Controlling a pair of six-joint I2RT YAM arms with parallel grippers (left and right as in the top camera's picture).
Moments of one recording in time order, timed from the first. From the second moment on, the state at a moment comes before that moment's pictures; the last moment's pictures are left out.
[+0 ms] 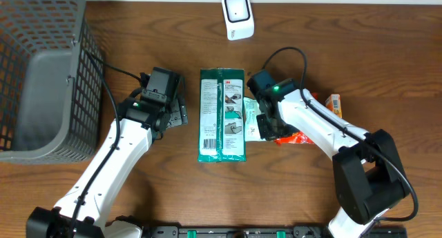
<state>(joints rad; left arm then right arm) -0.31 1.42 1.03 -0.81 -0.22 -0.46 0.52 1.85 1.25 -1.04 0.13 0.38</state>
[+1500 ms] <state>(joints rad) -0.31 1.42 1.03 -0.81 -0.22 -0.46 0.52 1.85 1.11 -0.85 0.14 0.35</state>
